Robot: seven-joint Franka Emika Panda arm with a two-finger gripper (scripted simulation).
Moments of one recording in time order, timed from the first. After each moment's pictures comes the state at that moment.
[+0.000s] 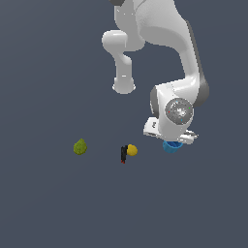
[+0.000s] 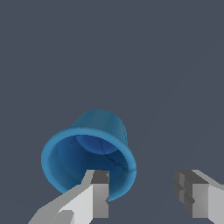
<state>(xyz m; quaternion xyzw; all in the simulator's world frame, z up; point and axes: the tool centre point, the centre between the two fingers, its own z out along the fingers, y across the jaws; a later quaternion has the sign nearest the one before) -0.013 0.194 0.104 -0.97 0.15 0.16 0.07</state>
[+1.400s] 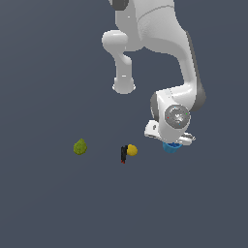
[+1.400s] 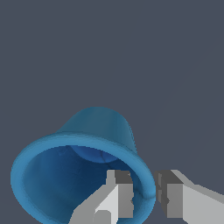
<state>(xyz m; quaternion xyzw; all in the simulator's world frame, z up) -0.025 0.203 0.073 -0.97 0.15 0.17 0.07</state>
